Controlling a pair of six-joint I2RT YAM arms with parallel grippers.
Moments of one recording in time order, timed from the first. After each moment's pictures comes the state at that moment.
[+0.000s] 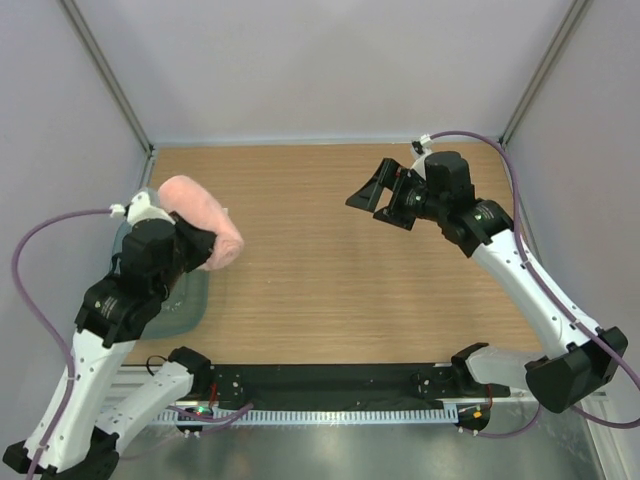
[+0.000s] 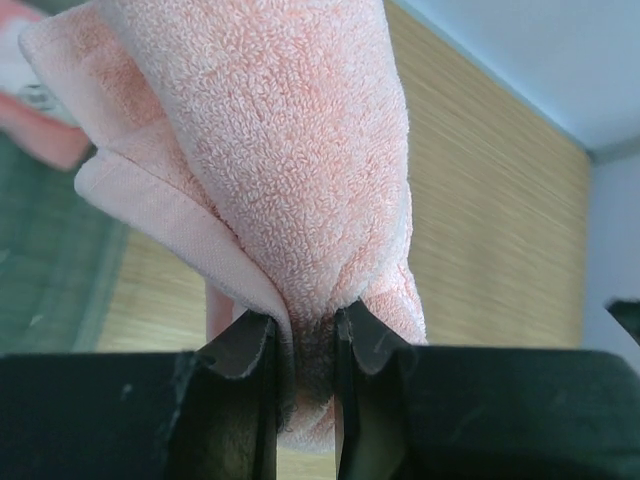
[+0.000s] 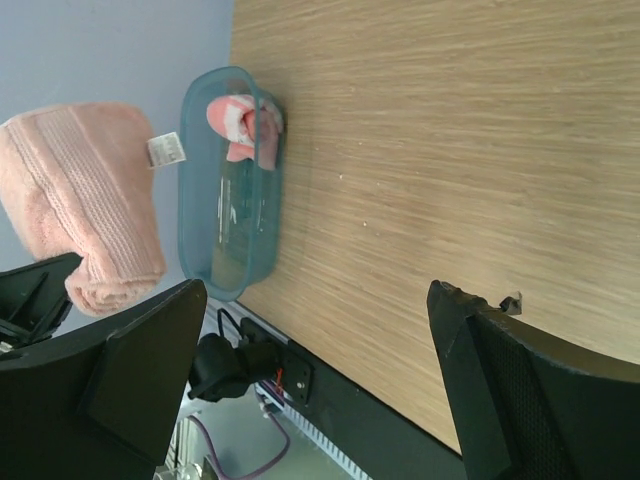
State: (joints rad) left arm -0.45 0.77 1.18 -0.88 -0.30 -0.78; right arm 0.45 1.22 1.28 -0.53 -0.31 0.80
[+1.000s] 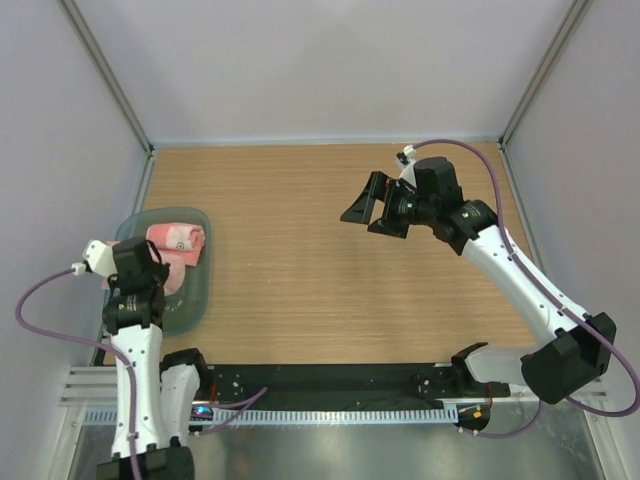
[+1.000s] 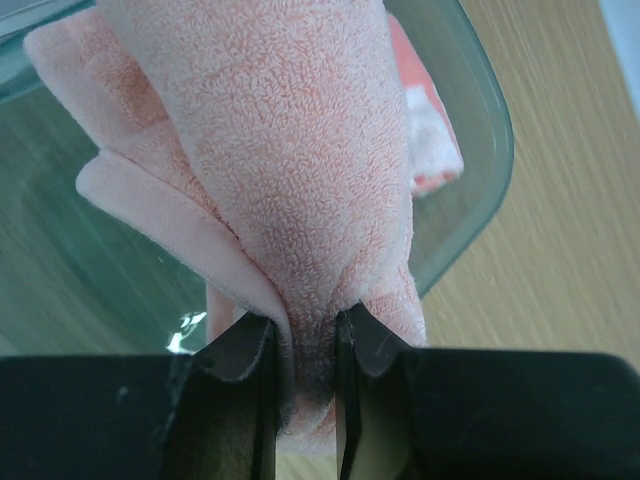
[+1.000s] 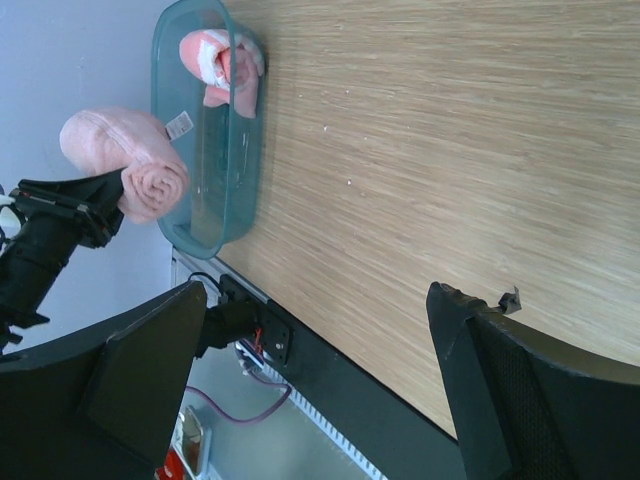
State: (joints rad) left arm 0.12 0.66 0.75 -0.78 -0.43 -0.83; right arm 0.45 1.27 1.22 -0.54 -0.41 0.73
